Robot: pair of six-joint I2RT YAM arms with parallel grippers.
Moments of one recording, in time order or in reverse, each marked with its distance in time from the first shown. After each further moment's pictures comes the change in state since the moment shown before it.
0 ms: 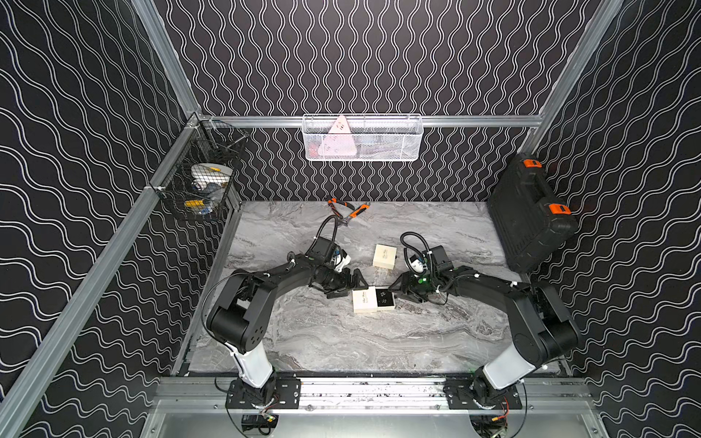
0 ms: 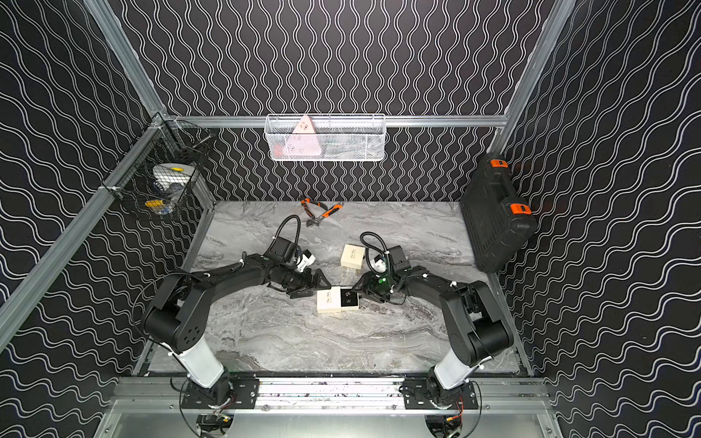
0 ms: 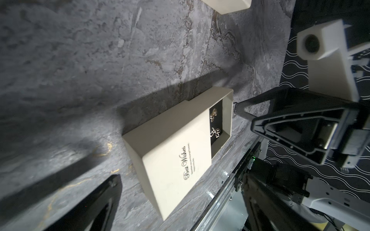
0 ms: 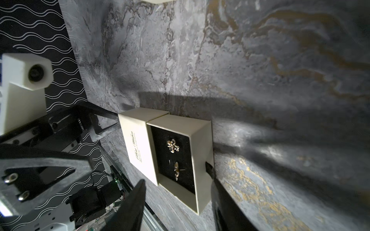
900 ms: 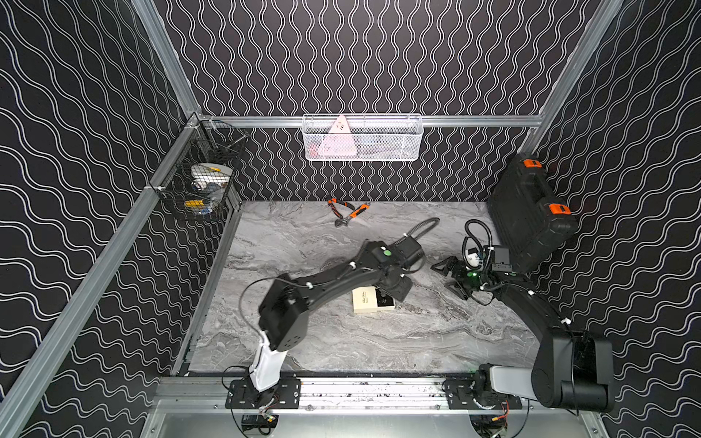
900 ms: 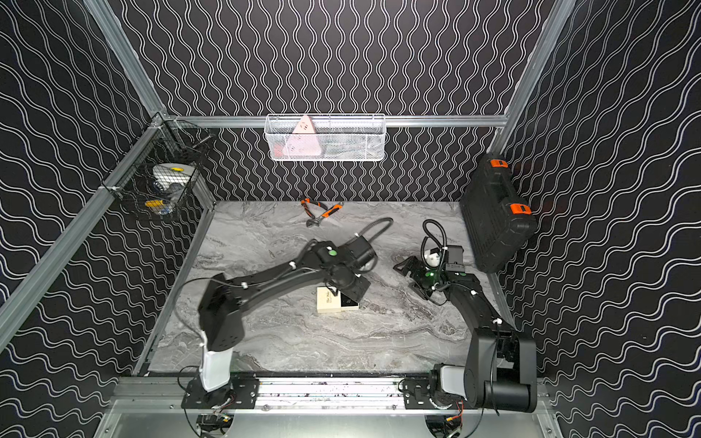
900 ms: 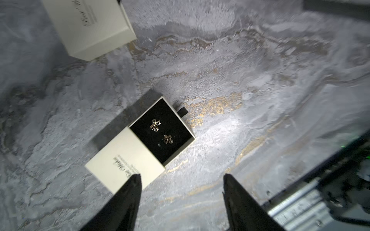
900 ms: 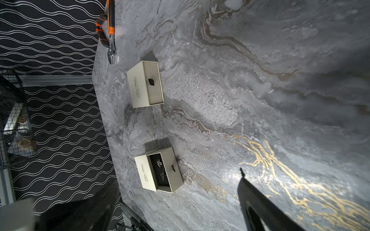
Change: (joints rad) left arm -0.478 0.142 0.701 -0.633 -0.713 0.169; right arm -0.431 -0.311 -0.084 -0.141 -0.016 -0.039
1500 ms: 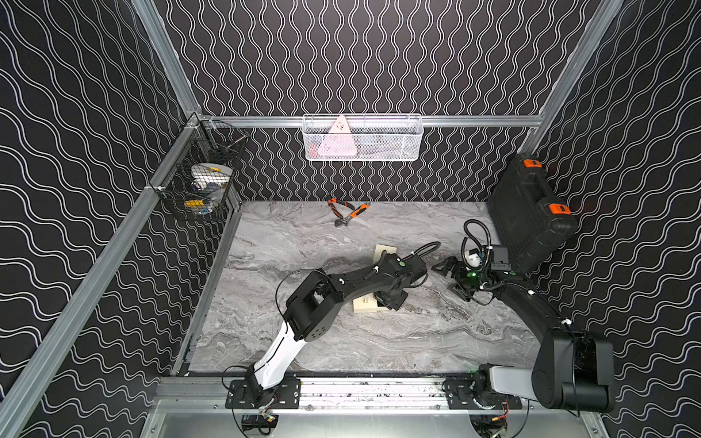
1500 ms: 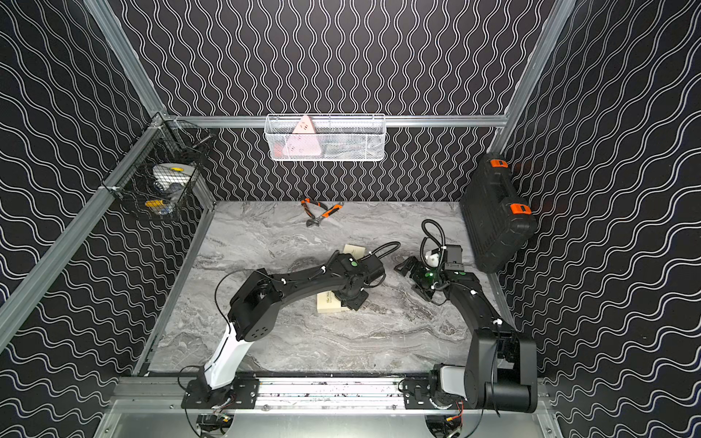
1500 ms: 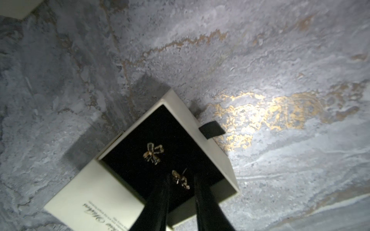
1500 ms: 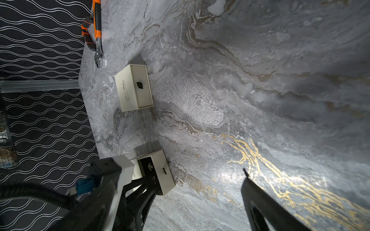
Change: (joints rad) left arm -0.066 0.326 0.113 -0.085 -0.127 0.035; right arm -0.013 -0.006 0.023 -0.051 0.081 -0.004
